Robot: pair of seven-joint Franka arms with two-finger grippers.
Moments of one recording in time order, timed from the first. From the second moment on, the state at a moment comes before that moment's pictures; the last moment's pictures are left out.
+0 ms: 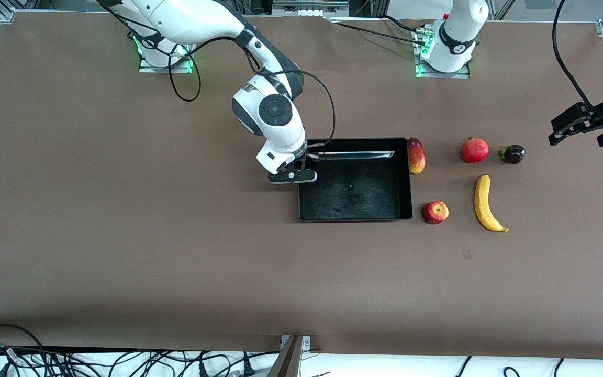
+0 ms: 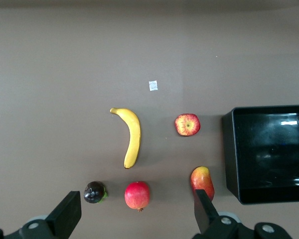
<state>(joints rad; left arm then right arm) -0.04 0.02 0.06 -1.56 -0.01 1.65 0.02 0.59 0.69 0.23 -1.57 -0.06 2.34 0.80</state>
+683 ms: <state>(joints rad) -0.04 0.02 0.06 -1.56 -0.01 1.65 0.02 0.61 0.73 0.21 -1.56 -0.06 2.39 0.88</state>
